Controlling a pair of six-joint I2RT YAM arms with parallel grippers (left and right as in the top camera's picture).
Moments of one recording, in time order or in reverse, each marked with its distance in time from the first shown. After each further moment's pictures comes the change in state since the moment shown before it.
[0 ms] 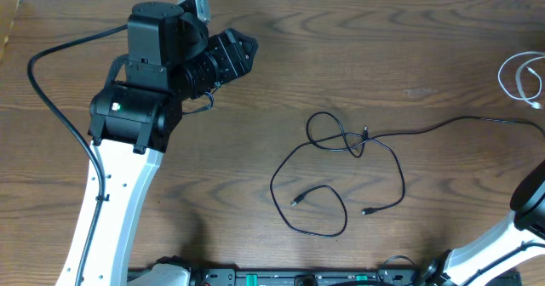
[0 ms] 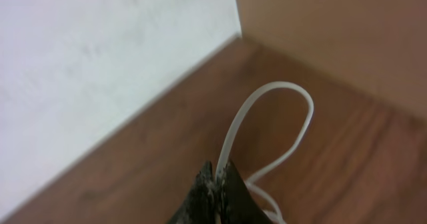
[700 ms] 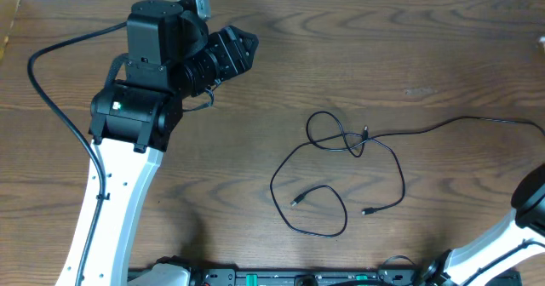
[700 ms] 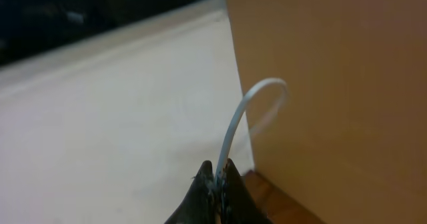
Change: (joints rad) left arm 0.000 0.003 0.000 0.029 0.000 0.004; right arm -0.005 0.026 0.285 0.058 0.049 -0.069
